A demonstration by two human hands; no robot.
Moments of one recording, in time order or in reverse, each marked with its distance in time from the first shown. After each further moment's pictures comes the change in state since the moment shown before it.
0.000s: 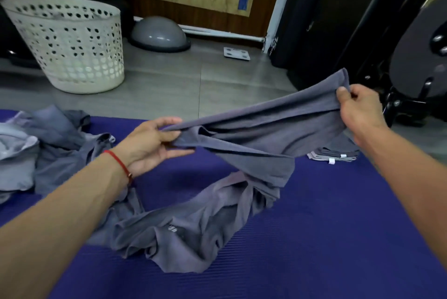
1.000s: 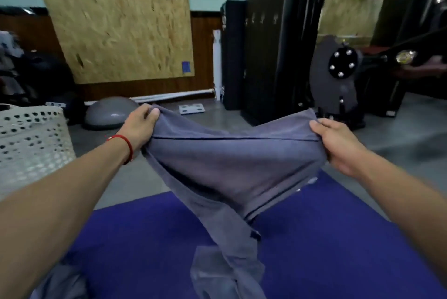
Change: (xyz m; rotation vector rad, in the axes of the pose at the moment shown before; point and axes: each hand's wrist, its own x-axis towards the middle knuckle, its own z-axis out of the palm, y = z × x) left_hand 0.122 0.132 0.167 0.883 0.113 0.565; right_hand 0.018 0.022 -0.130 0.431 -0.094 0.251
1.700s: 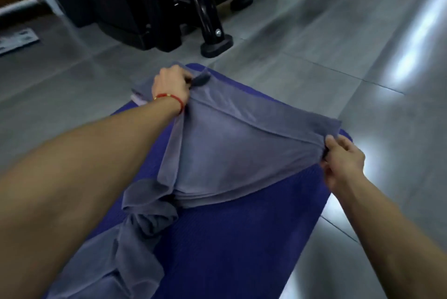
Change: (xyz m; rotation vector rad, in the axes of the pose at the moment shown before) left_hand -0.054 0.046 0.533 0.474 -0.528 0.338; right_hand -0.064 0.344 -0.228 0.452 0.938 0.425
